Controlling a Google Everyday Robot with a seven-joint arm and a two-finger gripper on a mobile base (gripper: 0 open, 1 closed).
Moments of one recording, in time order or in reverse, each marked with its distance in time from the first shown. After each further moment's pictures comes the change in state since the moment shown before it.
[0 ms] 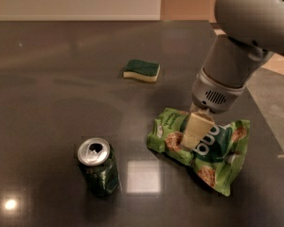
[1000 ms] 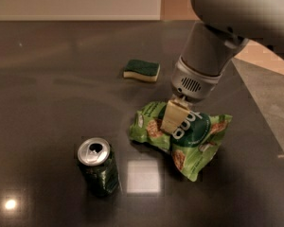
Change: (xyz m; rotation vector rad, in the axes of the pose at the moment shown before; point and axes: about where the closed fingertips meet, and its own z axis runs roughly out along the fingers) arm -0.048 0.001 -0.004 -0.006 -0.036 0.050
